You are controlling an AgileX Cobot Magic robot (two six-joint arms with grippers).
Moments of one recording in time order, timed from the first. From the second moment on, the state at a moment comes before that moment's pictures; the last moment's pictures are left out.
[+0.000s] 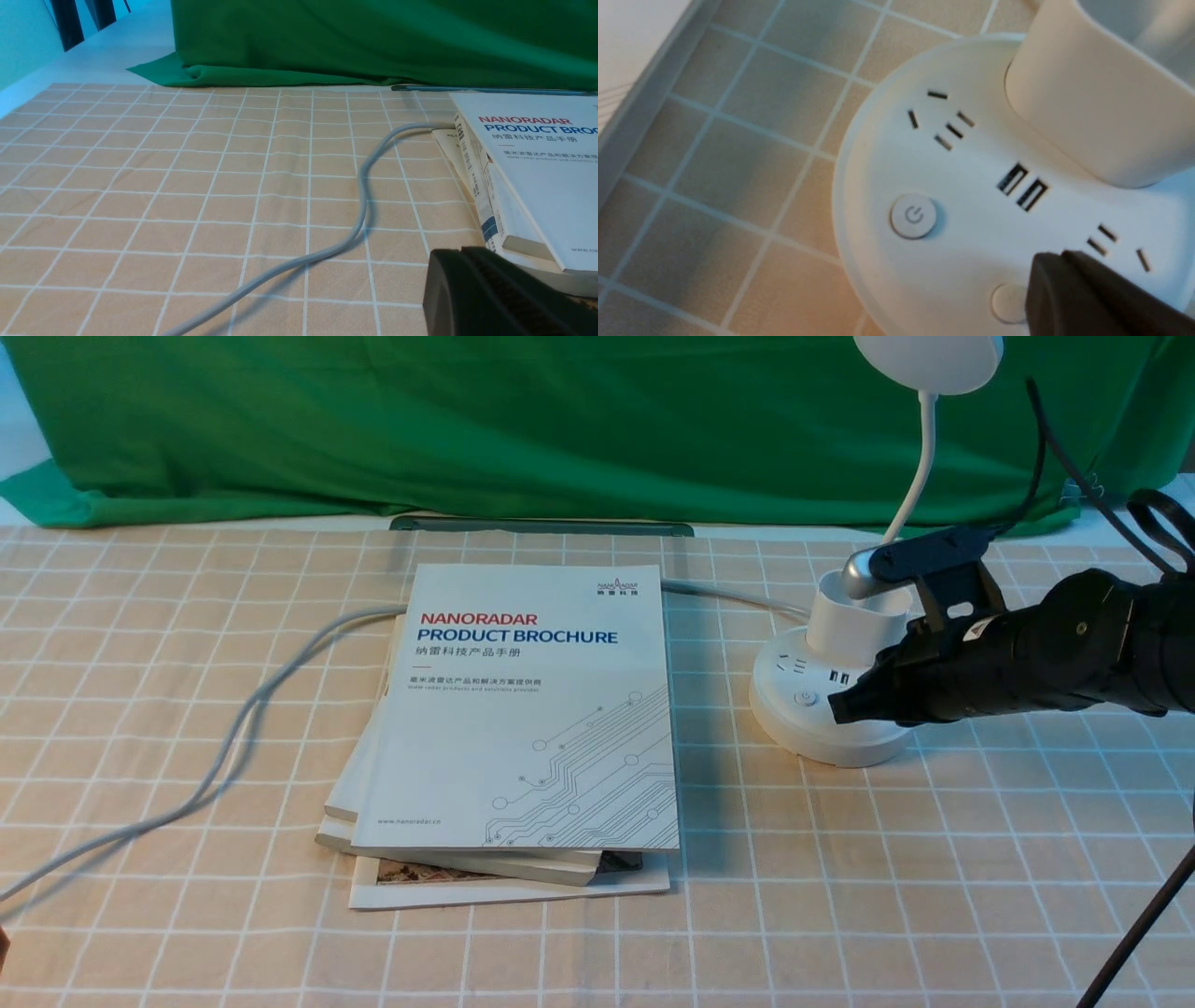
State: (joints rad) right arm 0.26 1.86 -1.07 0.42 0.15 -0.52; left arm 0.03 0.00 0.01 -0.08 0.22 0.07
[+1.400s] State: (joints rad) right arm 0.30 1.92 -1.08 0.42 0.11 -0.51; left arm 0.03 0.00 0.01 -0.08 0.22 0.07
